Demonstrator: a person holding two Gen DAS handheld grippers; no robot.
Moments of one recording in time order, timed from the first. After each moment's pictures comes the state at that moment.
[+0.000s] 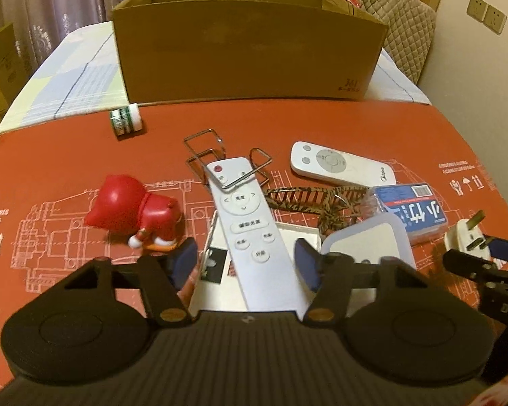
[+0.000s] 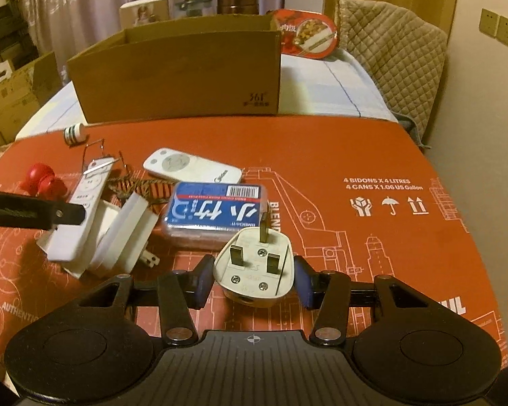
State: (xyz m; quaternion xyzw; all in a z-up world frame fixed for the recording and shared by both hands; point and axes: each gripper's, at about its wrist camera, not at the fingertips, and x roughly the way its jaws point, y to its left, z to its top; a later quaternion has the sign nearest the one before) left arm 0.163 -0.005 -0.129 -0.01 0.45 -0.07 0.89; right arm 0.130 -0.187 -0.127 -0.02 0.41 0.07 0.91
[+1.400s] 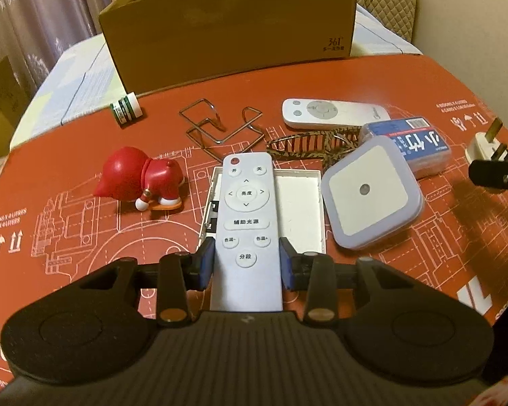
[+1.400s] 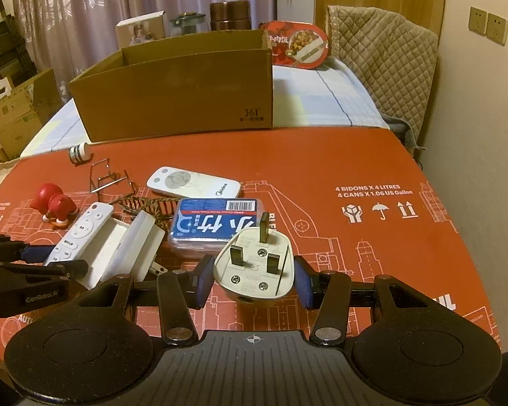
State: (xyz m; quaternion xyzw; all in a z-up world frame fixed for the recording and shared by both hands) left arm 0.130 -0.016 -0.135 0.07 0.46 -0.06 0.88; right arm 0.119 -0.192 -0.113 0.00 0.40 0.06 0.91
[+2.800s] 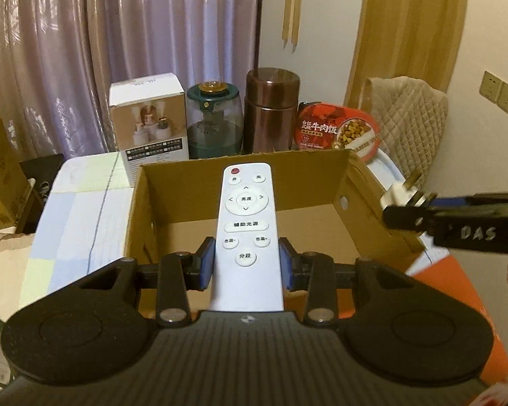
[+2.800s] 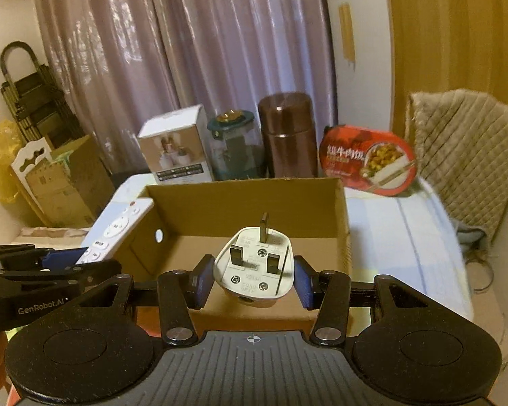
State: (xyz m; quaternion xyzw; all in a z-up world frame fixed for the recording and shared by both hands) left arm 0.370 0.012 0.028 0.00 0.36 -0.07 0.93; right arm 0.397 -0.146 0.017 0.04 0.36 0.18 0.91
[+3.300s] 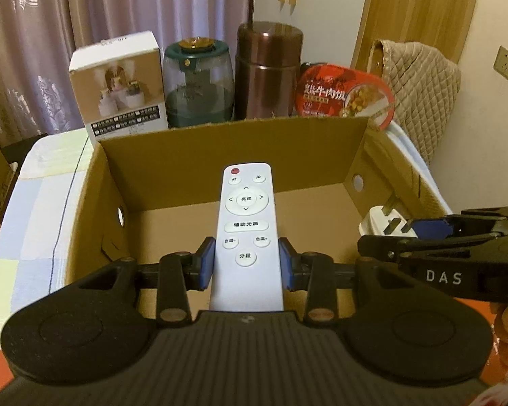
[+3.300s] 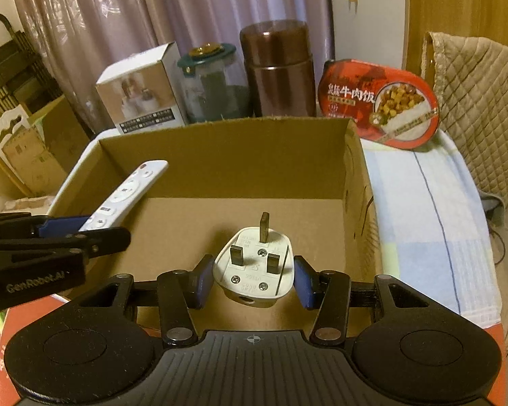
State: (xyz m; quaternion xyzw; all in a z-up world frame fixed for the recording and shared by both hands) left arm 0.428 -0.002 -0.032 0.01 0.41 -0.07 0.91; right arm 0.452 -0.138 -0.061 0.02 0.43 0.16 0.89
